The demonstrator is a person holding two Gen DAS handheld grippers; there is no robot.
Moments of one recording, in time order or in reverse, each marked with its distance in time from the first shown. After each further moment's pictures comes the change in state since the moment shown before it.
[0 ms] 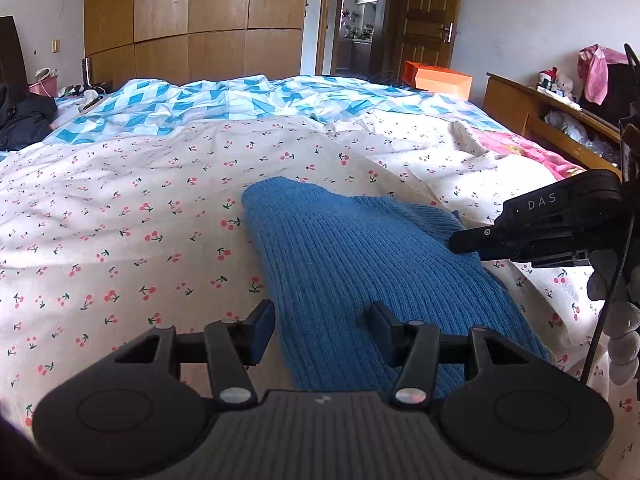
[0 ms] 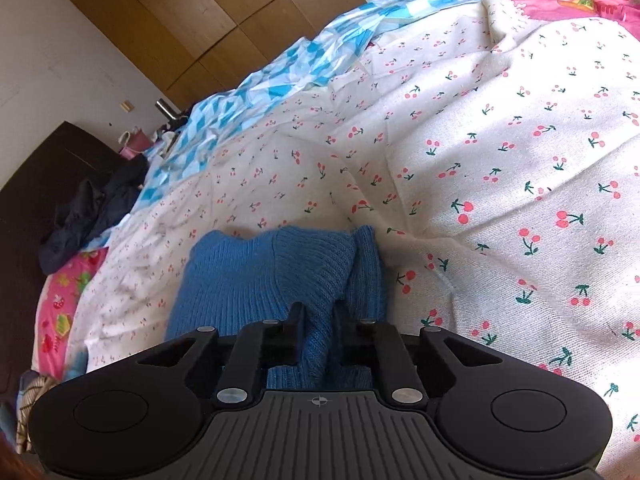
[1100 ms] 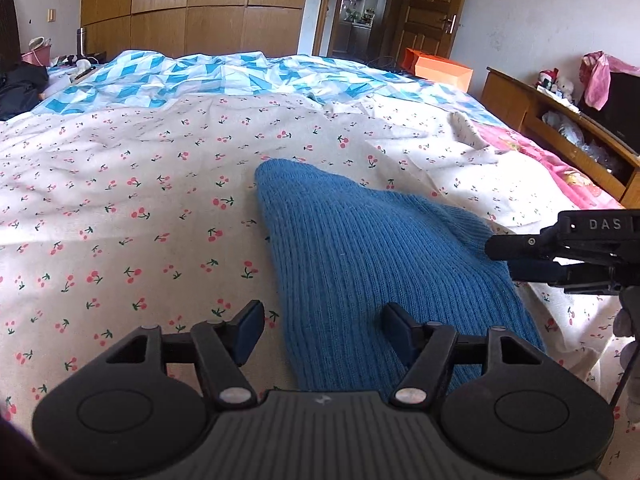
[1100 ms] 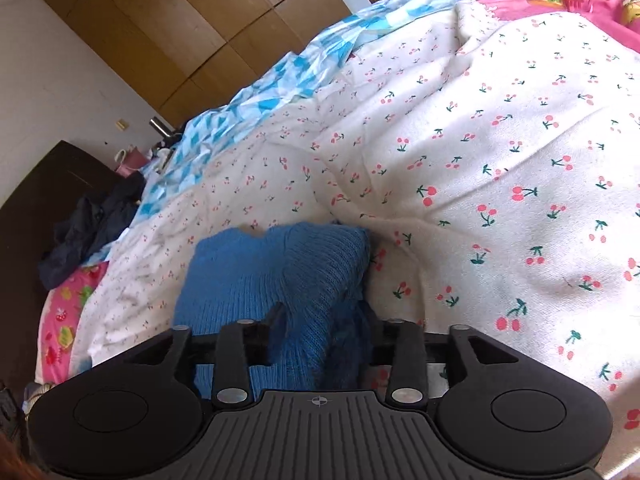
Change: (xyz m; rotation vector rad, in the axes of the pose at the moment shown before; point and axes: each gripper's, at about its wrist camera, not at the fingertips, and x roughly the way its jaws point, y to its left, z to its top) left arm 0.013 0.013 0.004 -0.057 0.064 -0.066; right arm -0.027 -0.010 -0.019 0.040 -0.046 -0.013
